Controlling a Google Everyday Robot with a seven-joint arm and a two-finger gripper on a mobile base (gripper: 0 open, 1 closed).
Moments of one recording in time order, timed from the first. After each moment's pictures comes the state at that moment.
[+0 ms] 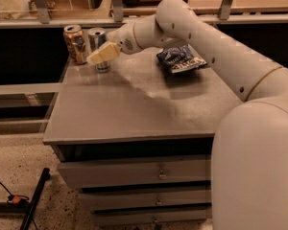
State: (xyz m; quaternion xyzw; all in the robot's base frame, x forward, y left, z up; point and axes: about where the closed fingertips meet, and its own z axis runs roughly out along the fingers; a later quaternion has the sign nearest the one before) arm 0.739 0.123 0.880 -0.50 0.67 0.32 0.44
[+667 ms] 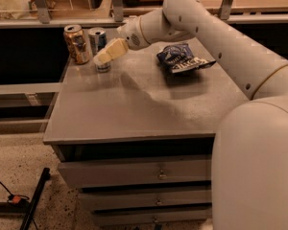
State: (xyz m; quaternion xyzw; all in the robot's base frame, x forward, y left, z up) arm 0.735 0.105 0.888 -0.51 0.68 0.31 0.42
